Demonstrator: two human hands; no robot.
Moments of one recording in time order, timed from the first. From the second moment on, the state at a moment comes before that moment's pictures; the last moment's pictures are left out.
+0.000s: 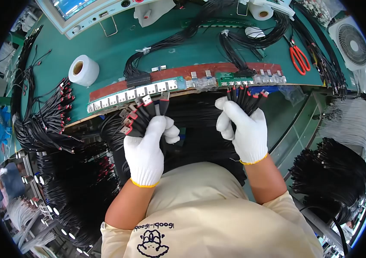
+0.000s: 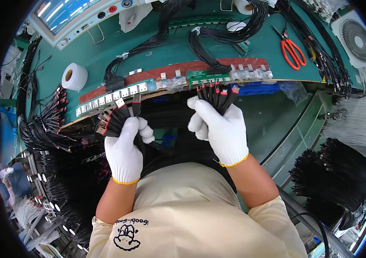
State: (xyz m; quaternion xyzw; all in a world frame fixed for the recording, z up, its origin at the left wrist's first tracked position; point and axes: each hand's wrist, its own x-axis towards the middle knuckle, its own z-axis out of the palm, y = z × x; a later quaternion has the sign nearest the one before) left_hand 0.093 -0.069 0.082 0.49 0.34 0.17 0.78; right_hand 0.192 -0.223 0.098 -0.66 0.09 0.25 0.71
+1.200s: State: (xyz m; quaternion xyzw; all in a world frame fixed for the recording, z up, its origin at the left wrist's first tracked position) left_hand 0.099 -0.065 0.085 0.52 0.27 0.20 0.78; right_hand 0.194 -0.215 0.095 -0.65 0.11 0.23 0.71
